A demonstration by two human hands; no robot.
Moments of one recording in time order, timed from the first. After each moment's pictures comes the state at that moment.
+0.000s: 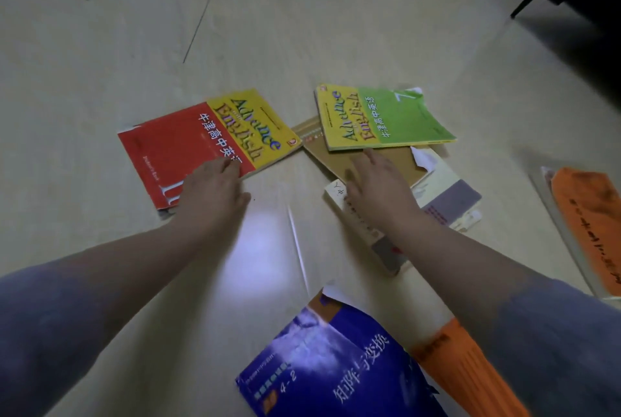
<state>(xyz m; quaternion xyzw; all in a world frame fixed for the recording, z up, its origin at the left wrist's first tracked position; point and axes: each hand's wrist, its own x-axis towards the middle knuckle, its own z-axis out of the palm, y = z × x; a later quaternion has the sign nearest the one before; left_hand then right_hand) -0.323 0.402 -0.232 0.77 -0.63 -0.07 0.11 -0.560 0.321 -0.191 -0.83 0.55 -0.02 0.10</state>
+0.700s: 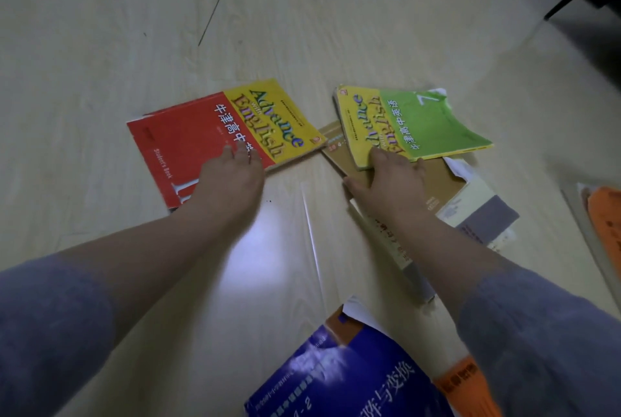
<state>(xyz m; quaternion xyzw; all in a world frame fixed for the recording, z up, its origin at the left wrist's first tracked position) -0.319 0.376 -0.239 0.77 -0.63 0.00 -0.08 -0.534 0.287 -0.228 -0.80 0.60 0.01 0.02</state>
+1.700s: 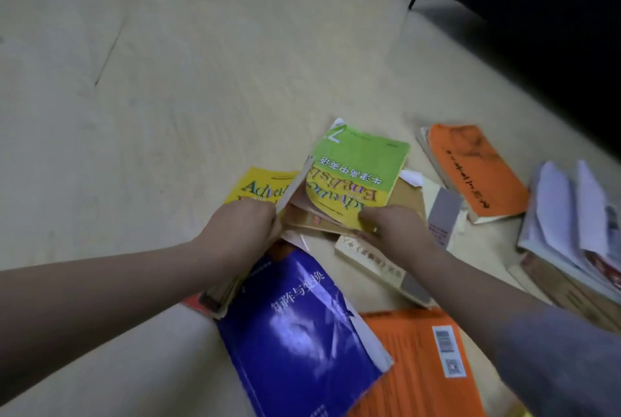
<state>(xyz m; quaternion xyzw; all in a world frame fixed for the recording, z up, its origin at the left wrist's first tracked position) -0.528 0.453 -0.155 0.65 -0.75 -0.12 0.05 -0.776 0.401 -0.189 -0.84 0.53 0.06 0.05</state>
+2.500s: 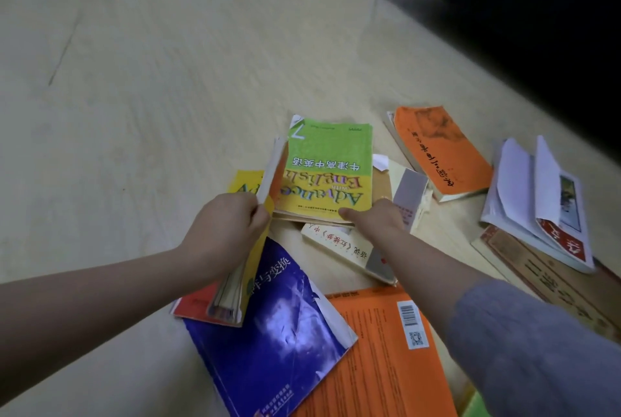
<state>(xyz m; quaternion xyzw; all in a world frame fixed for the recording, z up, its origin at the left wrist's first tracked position) -0.572 0.470 -0.145 0.66 -0.70 -0.19 0.19 -0.791 0.415 -0.188 -0.45 0.81 -0.13 0.36</state>
